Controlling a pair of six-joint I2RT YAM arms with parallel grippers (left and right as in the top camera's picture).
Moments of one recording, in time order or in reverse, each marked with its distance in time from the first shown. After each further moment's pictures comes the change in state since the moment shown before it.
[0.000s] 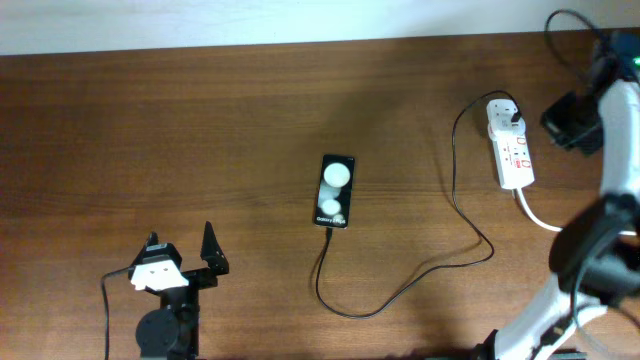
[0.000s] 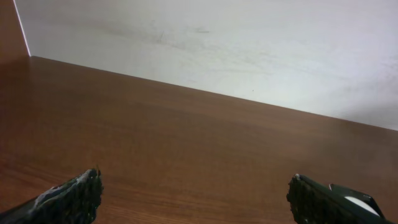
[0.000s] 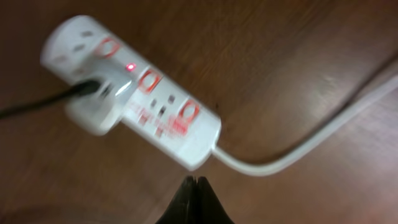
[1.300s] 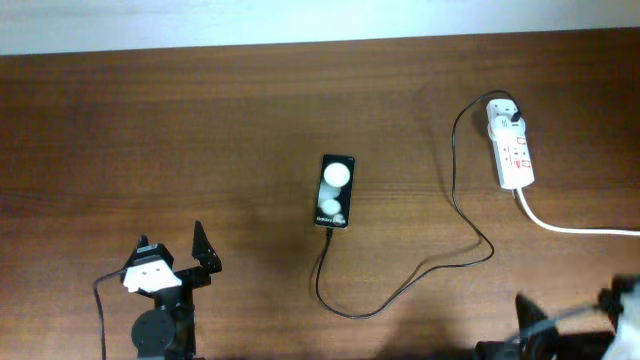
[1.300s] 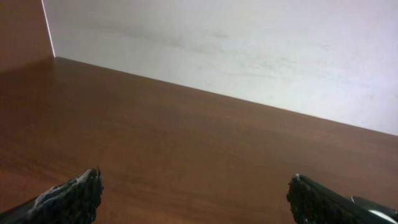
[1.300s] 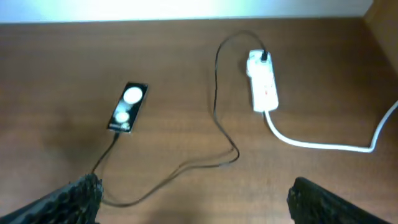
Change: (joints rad) left arm 0.068 0.001 0.000 0.000 0.000 0.000; right arm 0.278 -1.301 -0.200 -0.354 -0.202 -0.585
